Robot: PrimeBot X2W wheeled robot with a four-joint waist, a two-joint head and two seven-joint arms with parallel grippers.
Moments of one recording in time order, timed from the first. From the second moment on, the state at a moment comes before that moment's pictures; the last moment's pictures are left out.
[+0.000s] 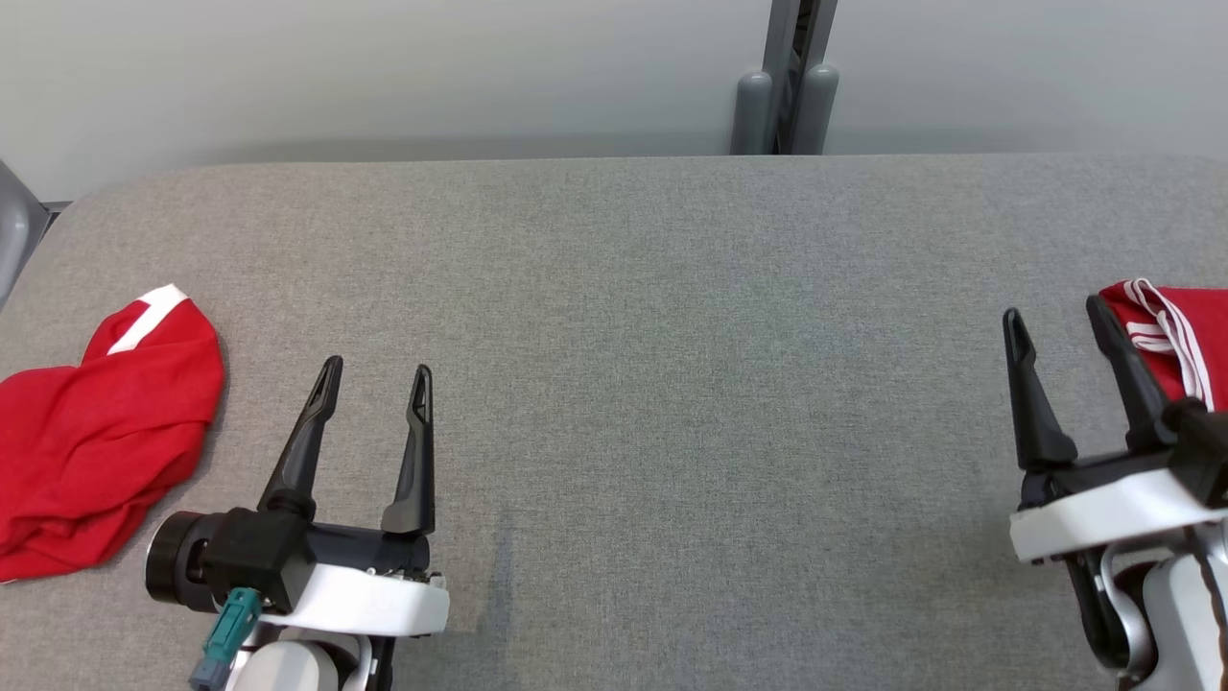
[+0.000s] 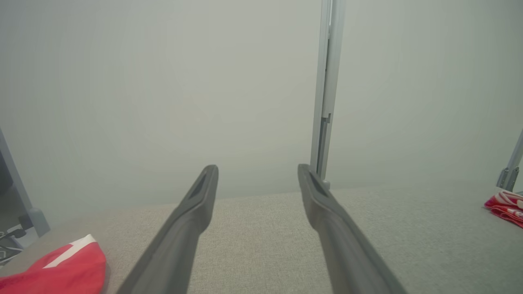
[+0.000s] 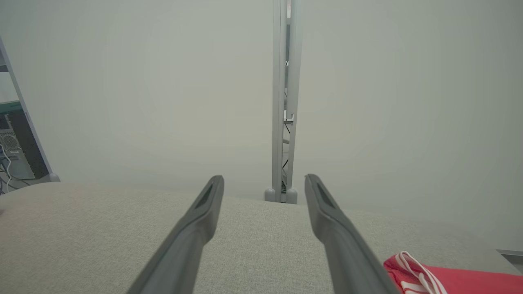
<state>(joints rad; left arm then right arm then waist) -0.09 0.05 -0.13 0.02 -0.13 0.01 -0.26 -0.25 -0.20 0.08 0.17 0.24 0.13 -0.23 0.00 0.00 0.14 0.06</state>
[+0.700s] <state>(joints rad) -0.05 0.05 -0.16 0.07 -0.14 0.01 -0.26 -0.17 -0.14 0.04 0.18 0.19 0.13 -0.26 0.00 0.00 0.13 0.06</state>
